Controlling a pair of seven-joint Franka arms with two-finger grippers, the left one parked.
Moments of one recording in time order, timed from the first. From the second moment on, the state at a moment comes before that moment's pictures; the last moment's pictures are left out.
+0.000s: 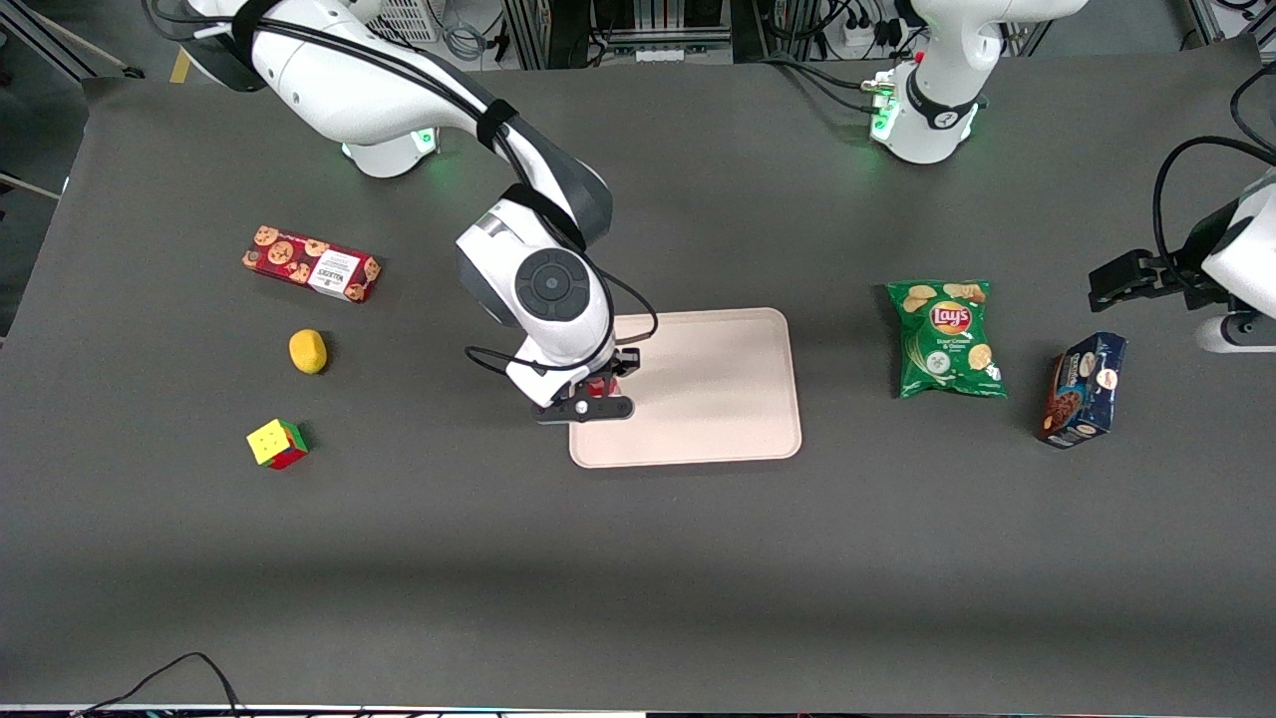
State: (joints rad) arm 0.40 0.69 0.35 -1.37 -0.20 1.94 0.75
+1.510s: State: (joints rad) arm 0.06 0.05 0.28 -1.75 0.01 1.93 0.38
